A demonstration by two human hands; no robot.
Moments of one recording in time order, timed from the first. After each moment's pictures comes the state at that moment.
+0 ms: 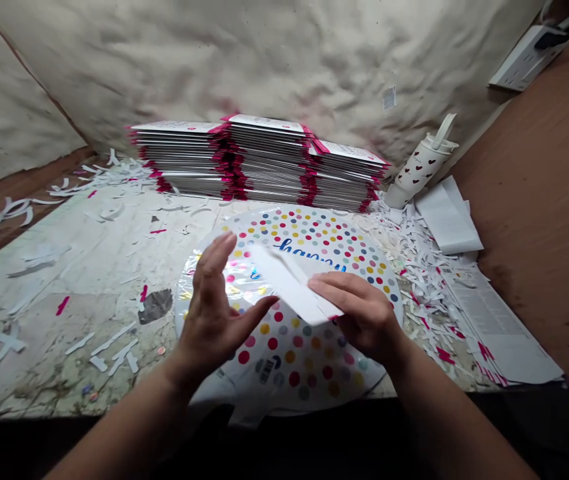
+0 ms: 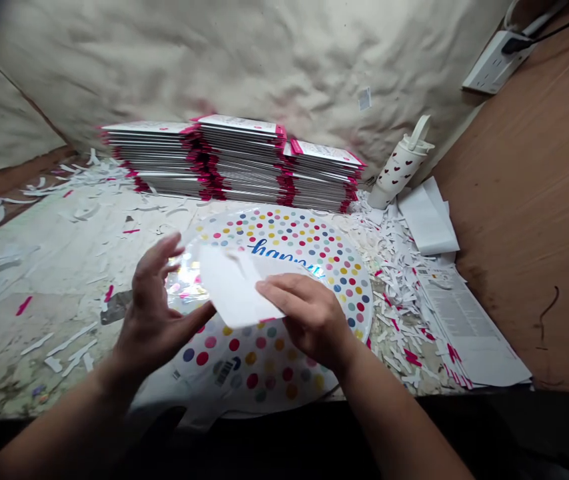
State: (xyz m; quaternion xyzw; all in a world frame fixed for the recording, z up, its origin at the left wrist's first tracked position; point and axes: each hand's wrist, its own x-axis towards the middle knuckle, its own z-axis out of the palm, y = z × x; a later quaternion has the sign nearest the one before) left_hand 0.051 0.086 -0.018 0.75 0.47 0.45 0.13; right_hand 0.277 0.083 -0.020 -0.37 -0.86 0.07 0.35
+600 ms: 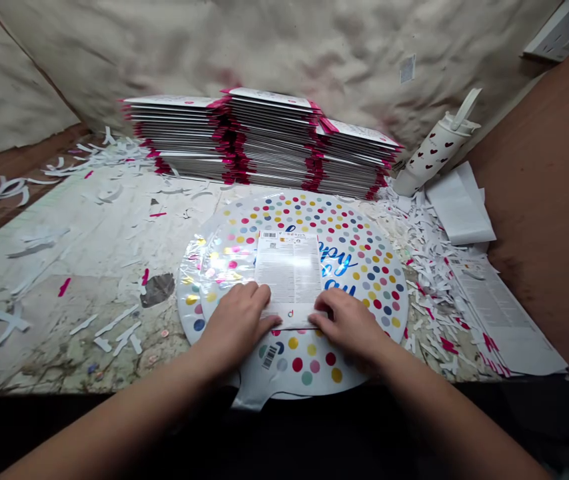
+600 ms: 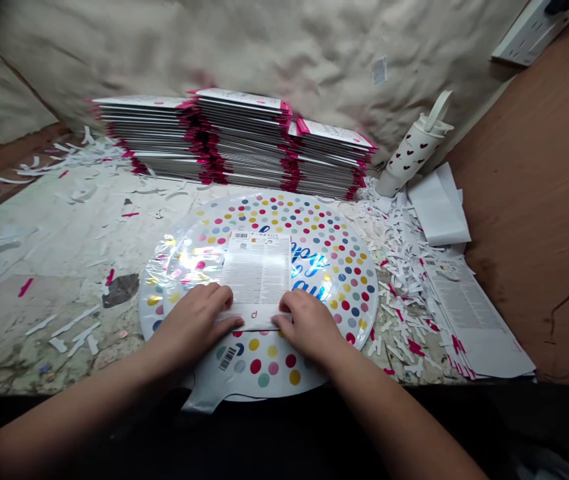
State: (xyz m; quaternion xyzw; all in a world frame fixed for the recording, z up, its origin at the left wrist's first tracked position) left_hand 0.052 0.078 -0.057 0.83 0.53 0.11 0.13; right_hand 0.273 0.073 -0.062 -0.54 -0.81 0.17 0.13
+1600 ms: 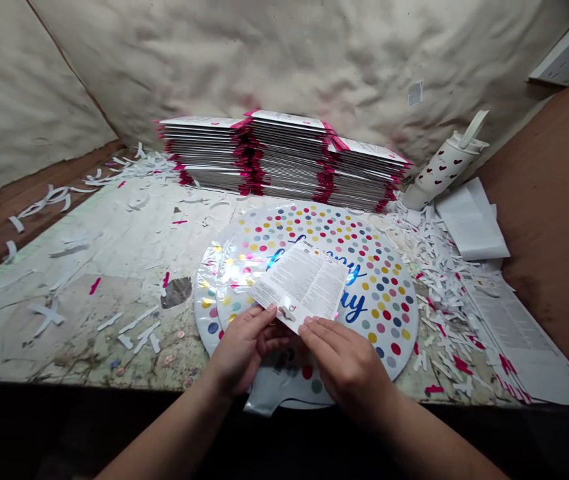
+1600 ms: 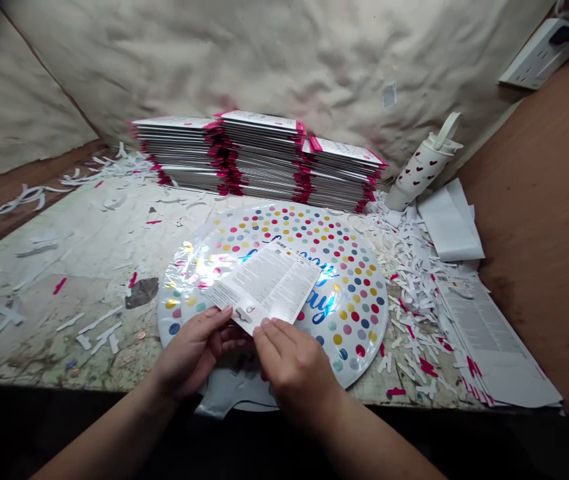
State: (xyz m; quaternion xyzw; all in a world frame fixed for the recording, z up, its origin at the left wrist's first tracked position) left_hand 0.066 0.053 -0.054 0.21 0.46 0.46 0.74; right_hand 0.246 0.039 -0.046 -0.35 -0.88 0.03 0.32
